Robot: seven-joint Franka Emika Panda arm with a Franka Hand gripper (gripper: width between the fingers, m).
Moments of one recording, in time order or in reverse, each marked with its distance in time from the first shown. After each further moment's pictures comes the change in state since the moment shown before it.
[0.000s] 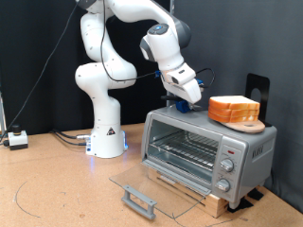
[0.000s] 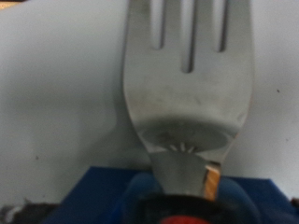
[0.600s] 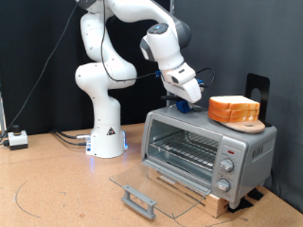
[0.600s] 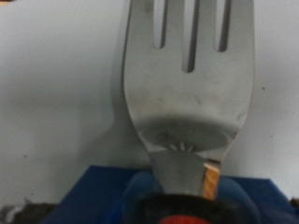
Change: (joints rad) arm 0.000 0.000 0.000 0.000 0.000 0.017 0.003
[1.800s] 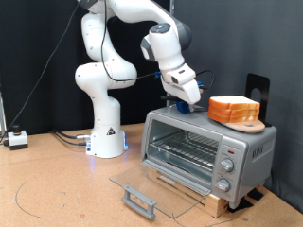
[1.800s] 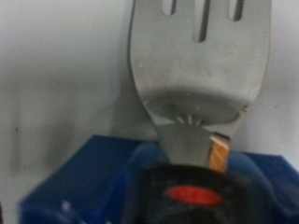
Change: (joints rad) arm -0.026 0.000 0.030 0.002 -0.044 -0.003 0.031
